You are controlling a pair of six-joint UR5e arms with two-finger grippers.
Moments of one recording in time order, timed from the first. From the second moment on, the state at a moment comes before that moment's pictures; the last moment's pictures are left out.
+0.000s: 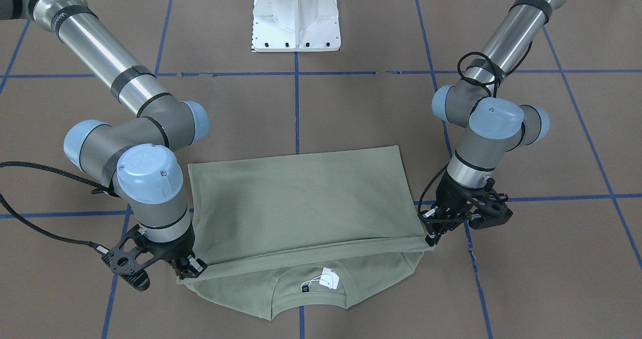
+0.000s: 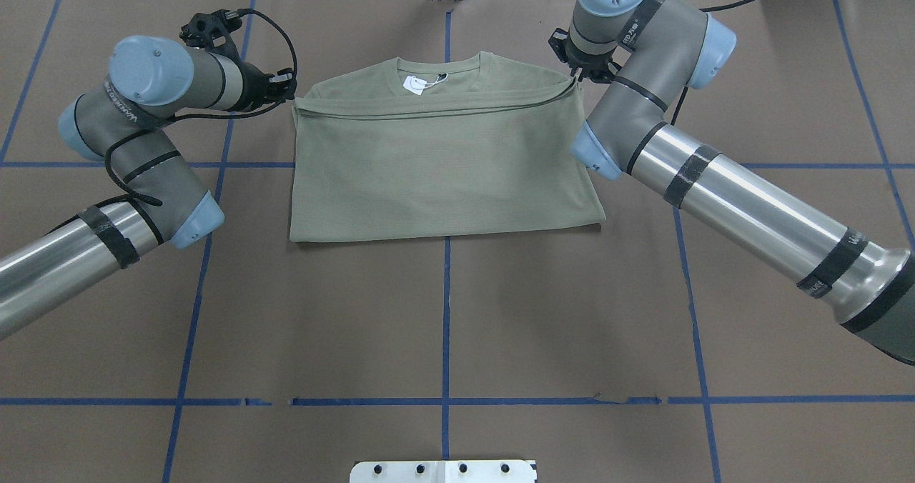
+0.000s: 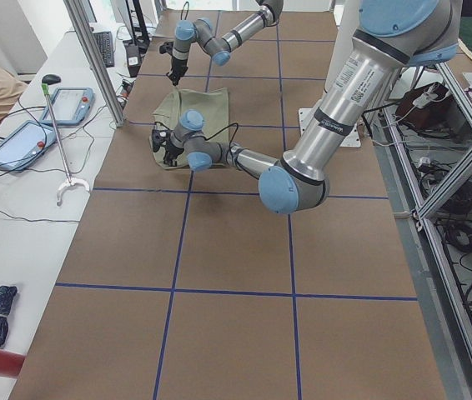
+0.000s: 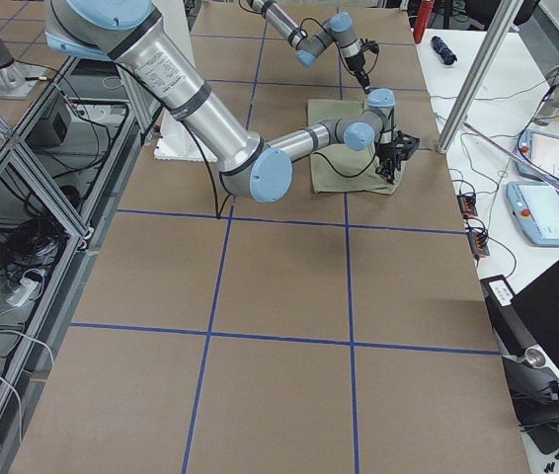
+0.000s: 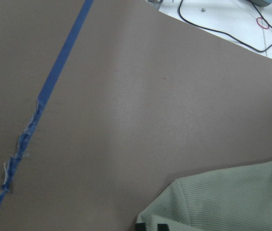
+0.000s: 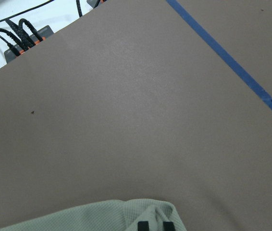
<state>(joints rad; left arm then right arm) -0.83 -2.16 -1.20 -2.44 -1.77 -1.37 0.86 -0.71 1.05 -1.22 1.80 1.57</state>
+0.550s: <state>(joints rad) -0.86 -2.16 -1.20 -2.48 -1.77 -1.38 0.86 -0.84 1.25 -1.22 1.86 1.59</state>
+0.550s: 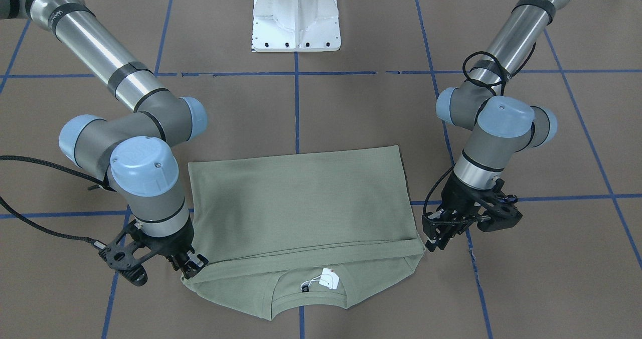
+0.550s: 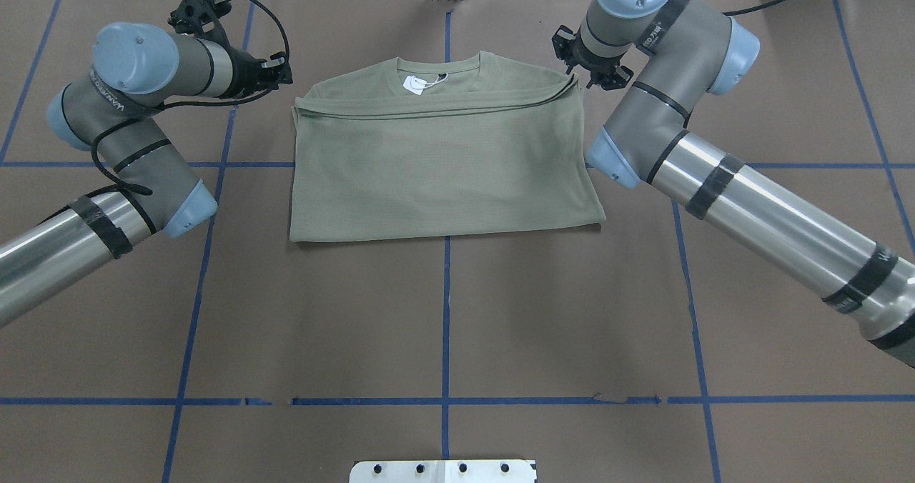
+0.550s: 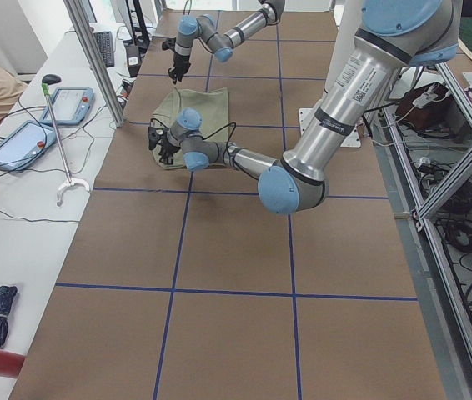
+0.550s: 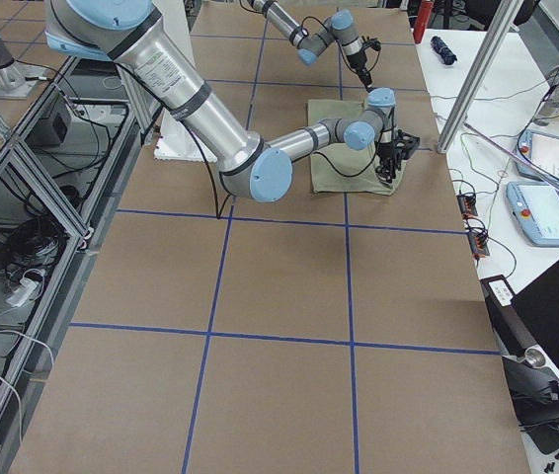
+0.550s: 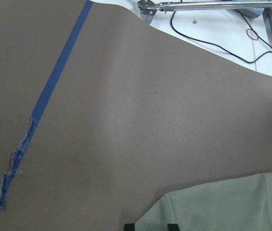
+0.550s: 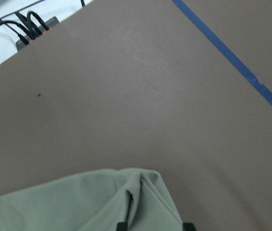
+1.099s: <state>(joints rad) -0.86 -2.16 -1.22 -2.48 -1.78 -1.38 0.77 -1.15 1.61 -1.20 1.92 1.80</state>
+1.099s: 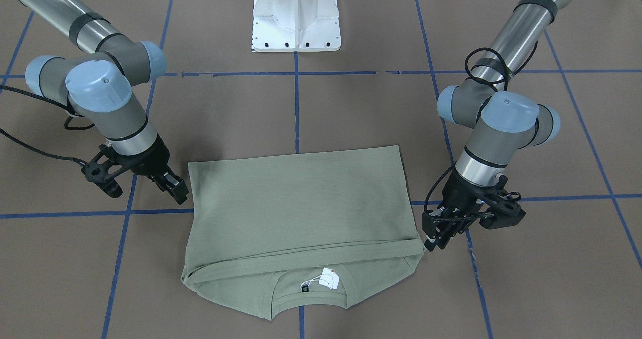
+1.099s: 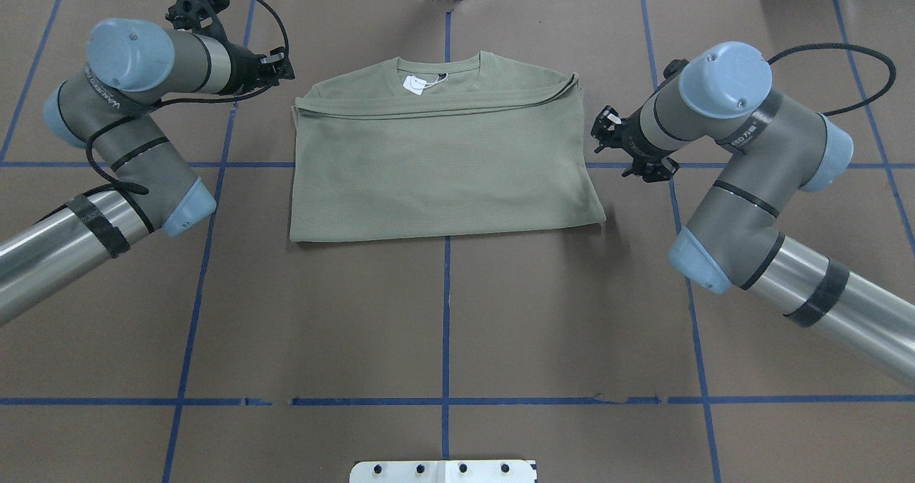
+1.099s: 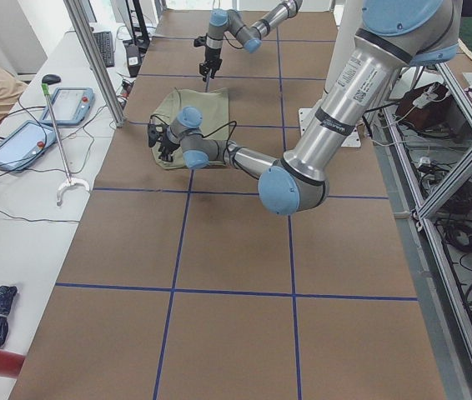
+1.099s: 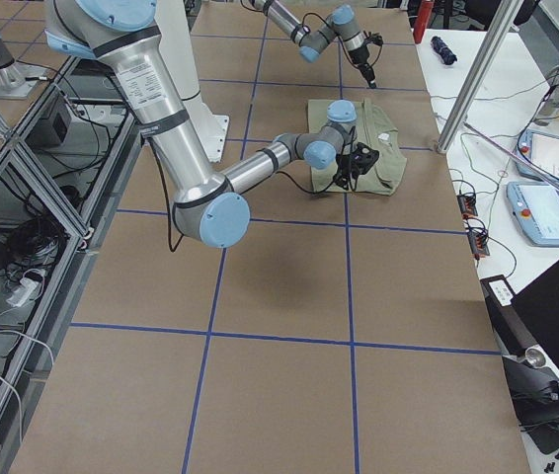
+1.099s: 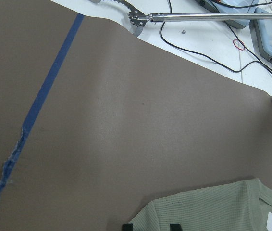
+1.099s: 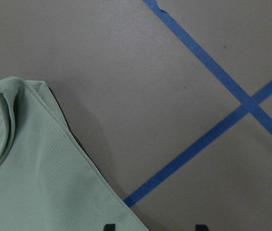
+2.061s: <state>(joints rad) -0.86 -2.15 -1.27 -2.47 -1.78 -1.38 0.65 -1.26 1.61 -0.97 1.84 2.02</state>
